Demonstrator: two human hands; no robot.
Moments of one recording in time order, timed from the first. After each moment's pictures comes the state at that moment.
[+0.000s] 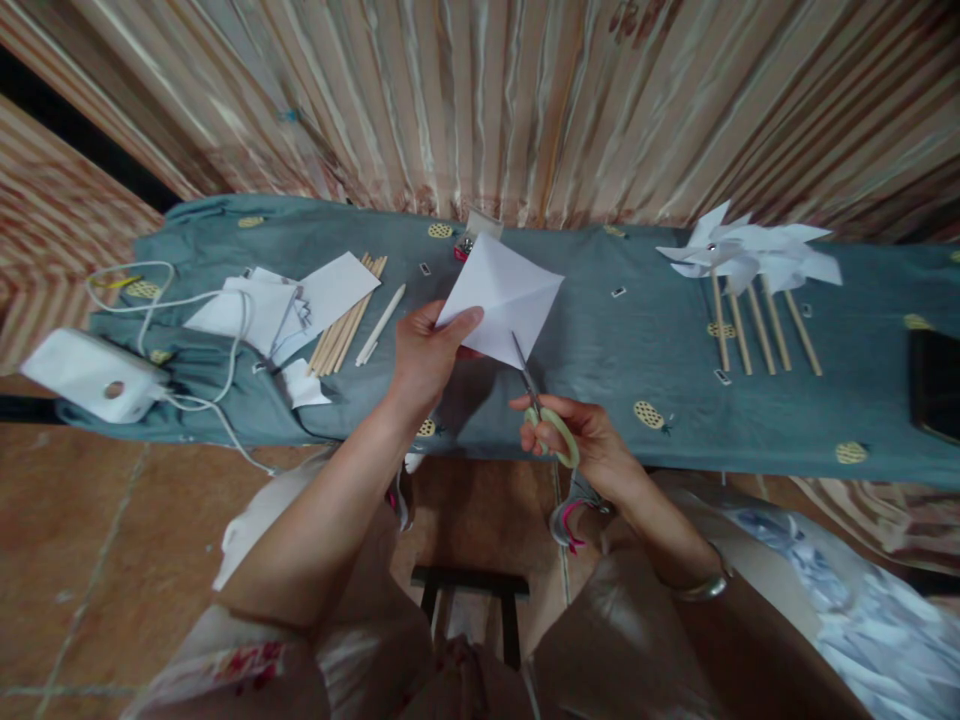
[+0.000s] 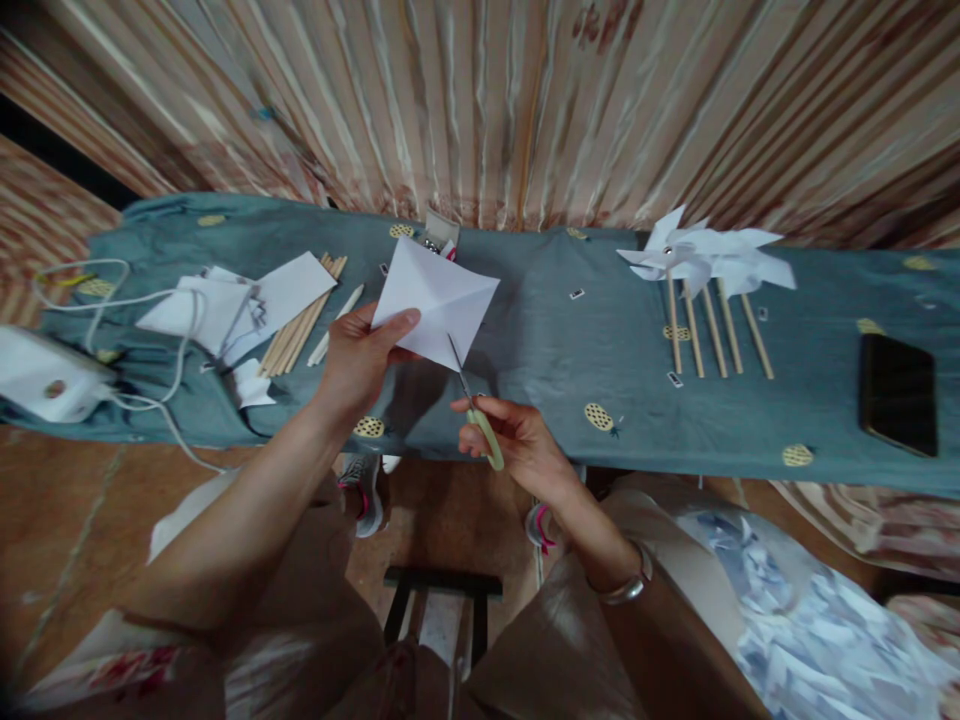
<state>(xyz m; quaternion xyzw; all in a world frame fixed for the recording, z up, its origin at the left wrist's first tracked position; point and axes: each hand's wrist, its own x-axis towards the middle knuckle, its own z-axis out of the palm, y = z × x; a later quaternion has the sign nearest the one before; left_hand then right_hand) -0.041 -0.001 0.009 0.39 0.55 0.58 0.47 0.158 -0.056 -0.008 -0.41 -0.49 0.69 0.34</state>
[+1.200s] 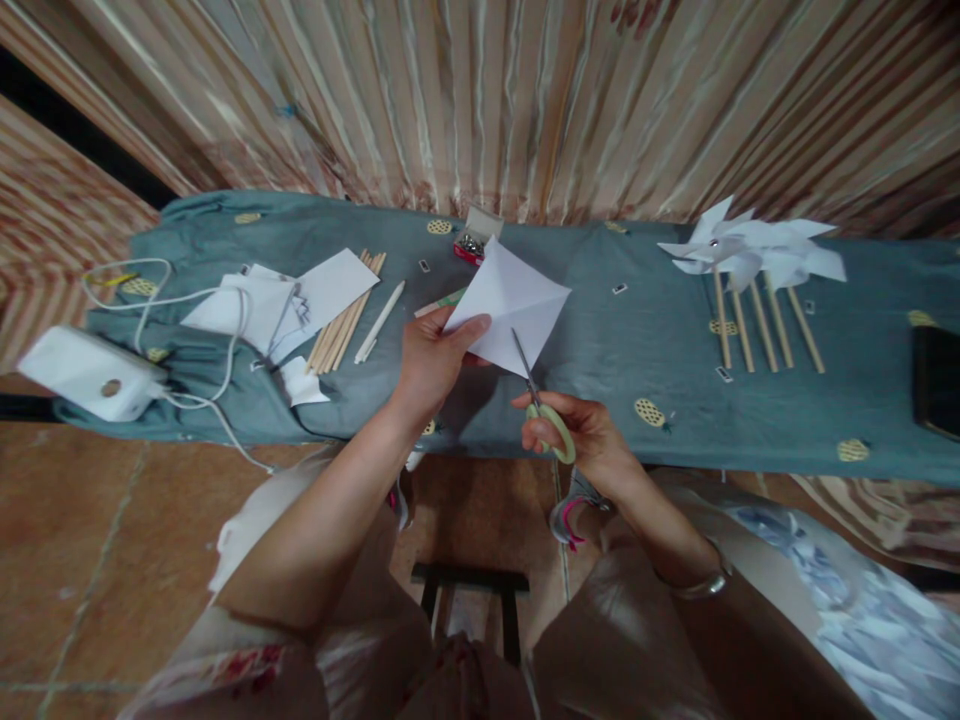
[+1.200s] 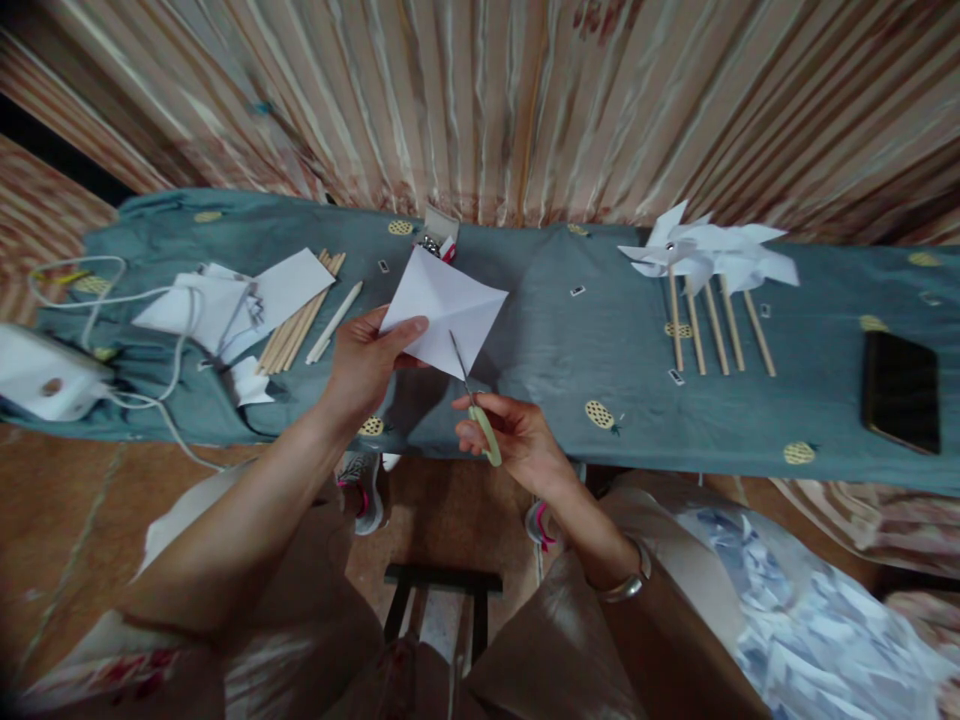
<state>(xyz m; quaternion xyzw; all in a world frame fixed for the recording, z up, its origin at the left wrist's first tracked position) -0.035 -0.005 0.008 0.37 0.53 0.57 0.51 0.156 -0.055 -0.009 -0.42 -0.46 0.70 0.35</state>
